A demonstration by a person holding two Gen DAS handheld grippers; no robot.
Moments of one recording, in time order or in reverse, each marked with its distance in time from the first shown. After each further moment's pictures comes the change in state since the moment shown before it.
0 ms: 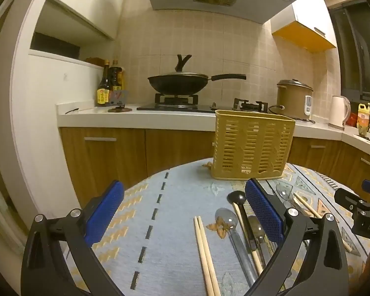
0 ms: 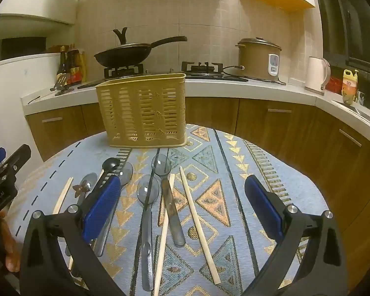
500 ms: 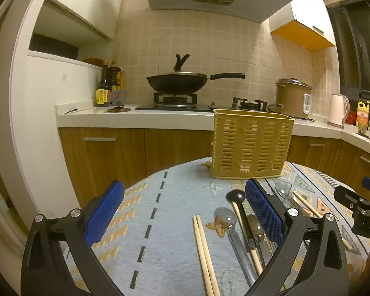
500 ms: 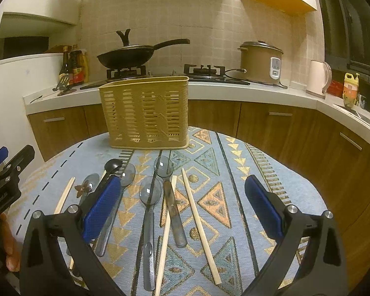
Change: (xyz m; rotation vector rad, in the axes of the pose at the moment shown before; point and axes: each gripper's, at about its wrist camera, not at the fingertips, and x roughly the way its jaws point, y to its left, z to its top) left arm 0.001 0.002 0.000 0.010 0.012 -0.010; right arm -0.005 0.002 0.001 -0.011 -0.019 0.006
